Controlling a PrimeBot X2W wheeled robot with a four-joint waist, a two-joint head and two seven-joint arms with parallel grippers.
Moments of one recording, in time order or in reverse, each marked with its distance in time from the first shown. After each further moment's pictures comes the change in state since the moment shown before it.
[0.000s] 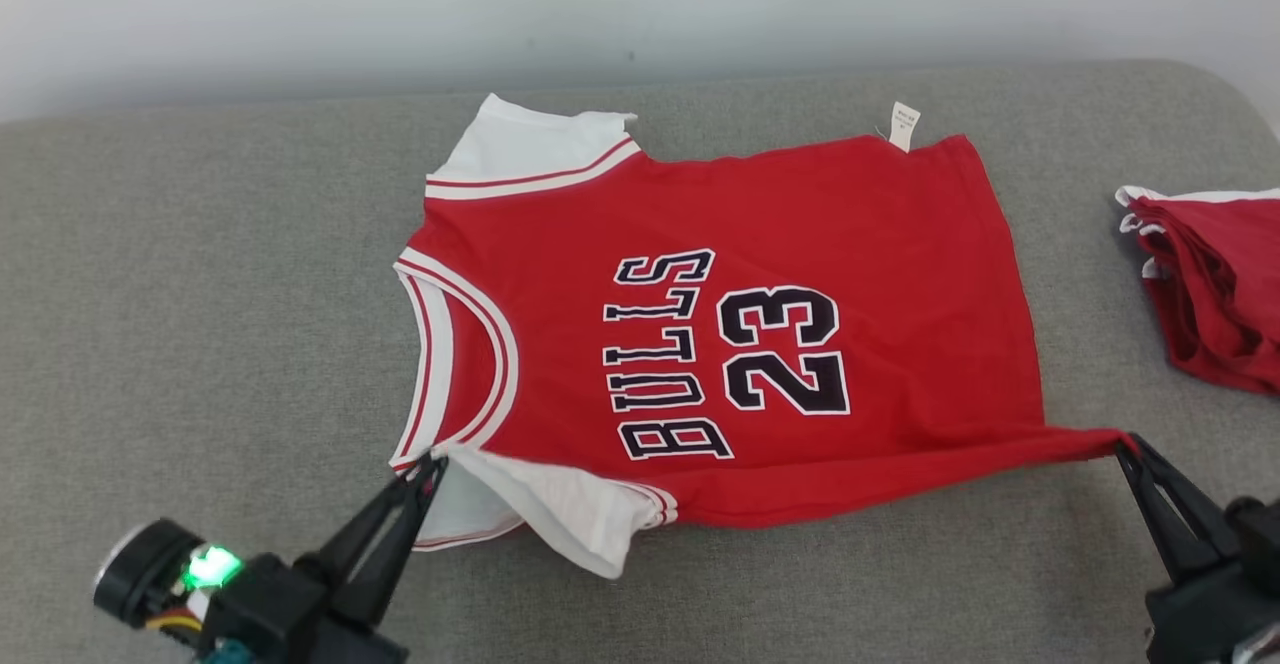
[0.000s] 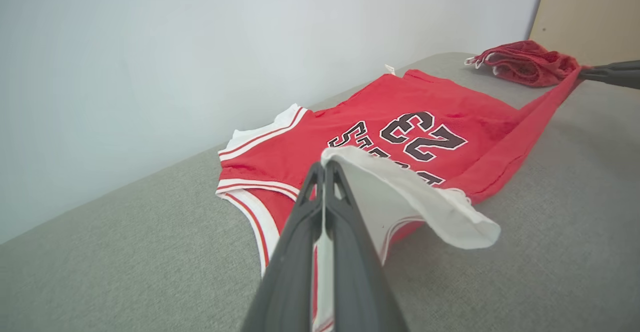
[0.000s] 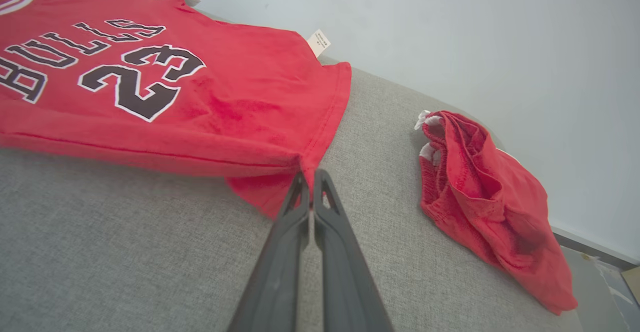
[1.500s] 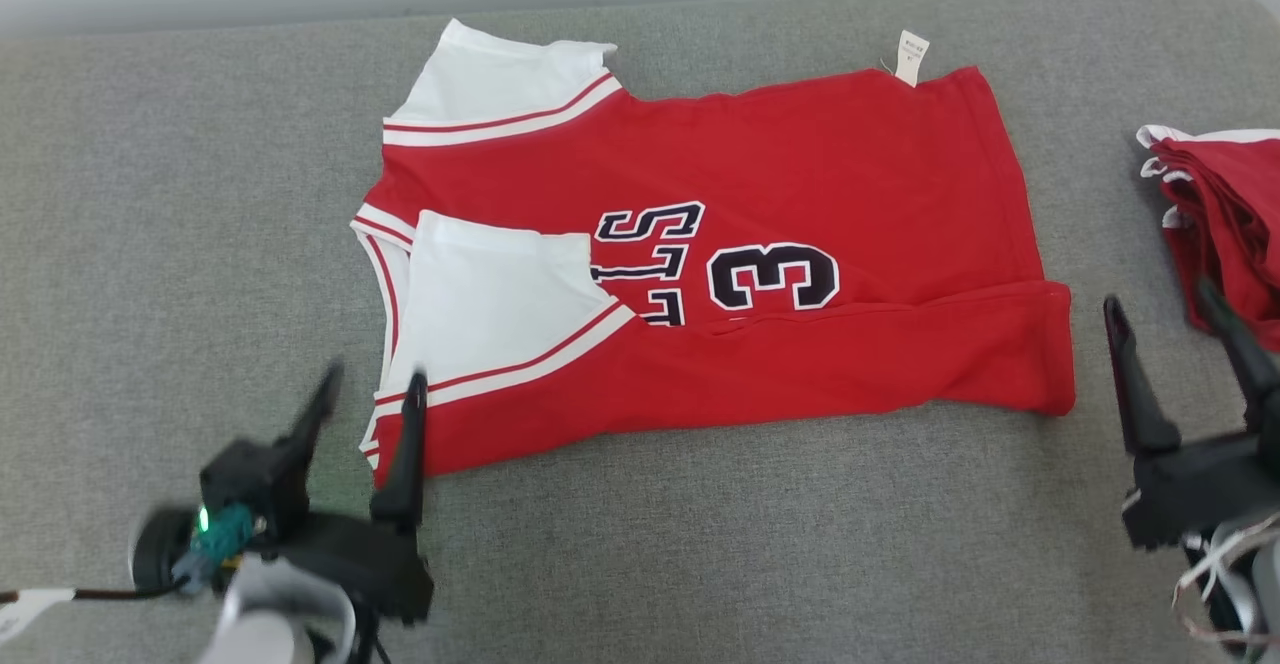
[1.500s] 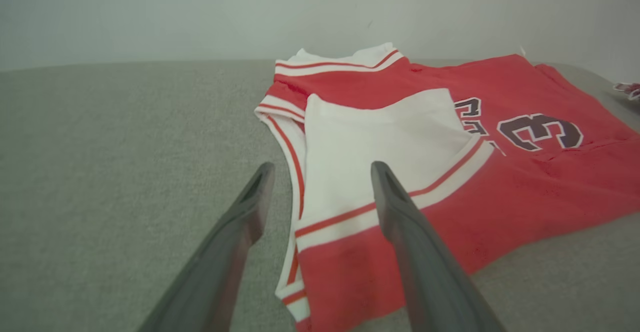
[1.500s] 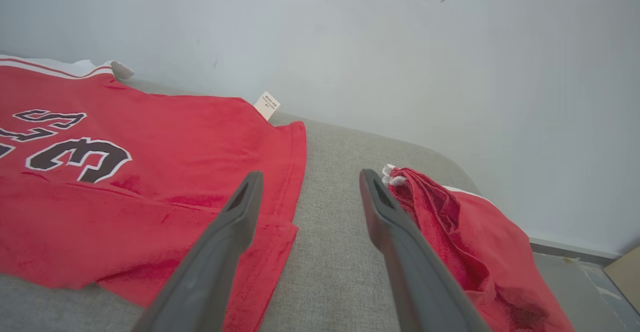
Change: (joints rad) left arm -0.181 -0.289 0.098 0.427 -0.106 0.101 -0.059; right arm -0.220 0.173 -0.153 0.041 -0.092 0.000 -0.012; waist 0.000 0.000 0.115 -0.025
